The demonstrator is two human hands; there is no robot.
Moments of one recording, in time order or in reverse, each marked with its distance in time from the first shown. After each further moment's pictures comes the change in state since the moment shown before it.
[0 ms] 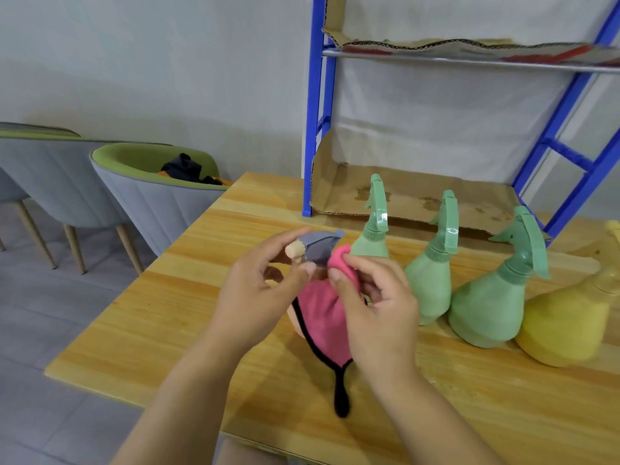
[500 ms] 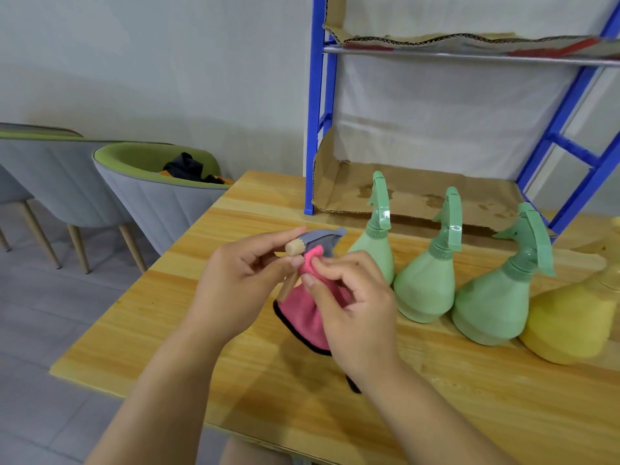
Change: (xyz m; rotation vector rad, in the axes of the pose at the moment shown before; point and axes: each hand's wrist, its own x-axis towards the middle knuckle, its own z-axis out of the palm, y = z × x) left_hand 0.001 0.009 -0.019 0.041 0.016 -0.022; right_hand -0.002 -0.004 0.016 0.021 -0.116 -0.227
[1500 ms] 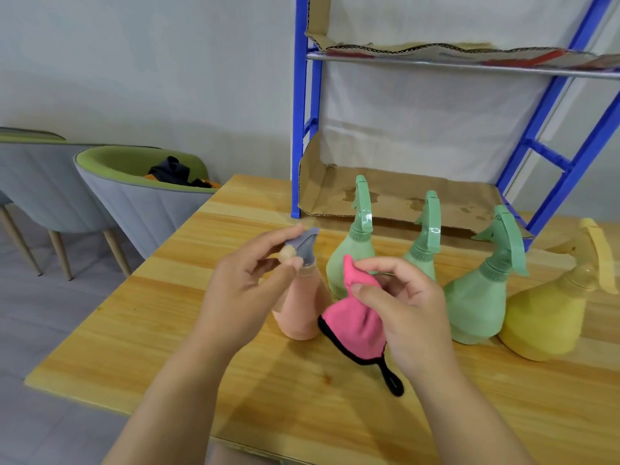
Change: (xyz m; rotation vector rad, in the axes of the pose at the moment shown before) left_hand -0.002 0.001 0.023 -0.112 -0.003 0.051; right_hand 0.015 -0.016 -0.063 0.306 -0.031 0.578
